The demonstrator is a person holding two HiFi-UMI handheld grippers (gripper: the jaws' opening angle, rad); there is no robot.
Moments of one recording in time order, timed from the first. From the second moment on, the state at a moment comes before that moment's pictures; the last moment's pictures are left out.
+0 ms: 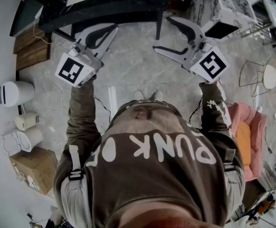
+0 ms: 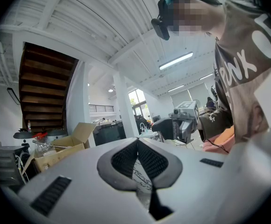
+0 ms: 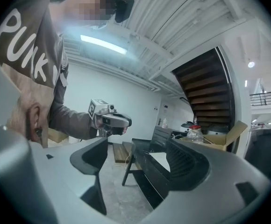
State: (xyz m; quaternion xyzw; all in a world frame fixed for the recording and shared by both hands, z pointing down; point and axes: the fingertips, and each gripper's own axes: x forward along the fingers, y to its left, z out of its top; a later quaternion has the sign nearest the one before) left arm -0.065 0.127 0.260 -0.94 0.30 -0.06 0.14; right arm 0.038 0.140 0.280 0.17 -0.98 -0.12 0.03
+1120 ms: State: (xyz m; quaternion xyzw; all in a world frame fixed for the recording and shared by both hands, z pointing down) left arm -0.065 0.134 0.260 -0.94 0.30 -0.06 0.14; right arm 0.041 0.143 0.282 0.17 -0.98 -0.13 0.04
